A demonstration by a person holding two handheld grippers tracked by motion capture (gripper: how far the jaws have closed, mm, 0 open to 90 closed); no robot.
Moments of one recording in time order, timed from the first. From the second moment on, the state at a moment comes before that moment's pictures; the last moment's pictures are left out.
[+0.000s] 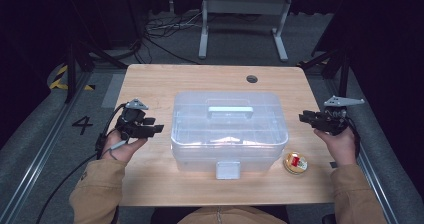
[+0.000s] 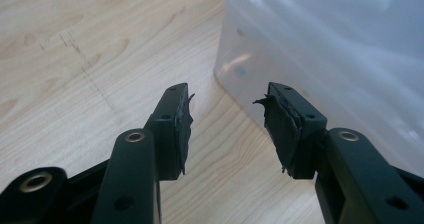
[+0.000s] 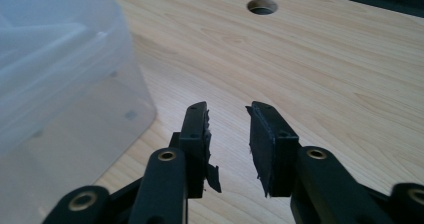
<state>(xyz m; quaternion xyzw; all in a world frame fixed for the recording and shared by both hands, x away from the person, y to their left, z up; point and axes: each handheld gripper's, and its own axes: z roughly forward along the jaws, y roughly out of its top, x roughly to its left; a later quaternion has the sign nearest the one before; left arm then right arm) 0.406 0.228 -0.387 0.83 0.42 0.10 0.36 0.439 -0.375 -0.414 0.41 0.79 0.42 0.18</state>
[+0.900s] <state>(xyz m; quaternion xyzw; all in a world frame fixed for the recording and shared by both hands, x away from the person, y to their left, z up) 0.403 0.206 -0.332 0.83 0.39 0.05 0.40 0.431 -0.379 -0.400 0.42 0.81 0.39 0.10</state>
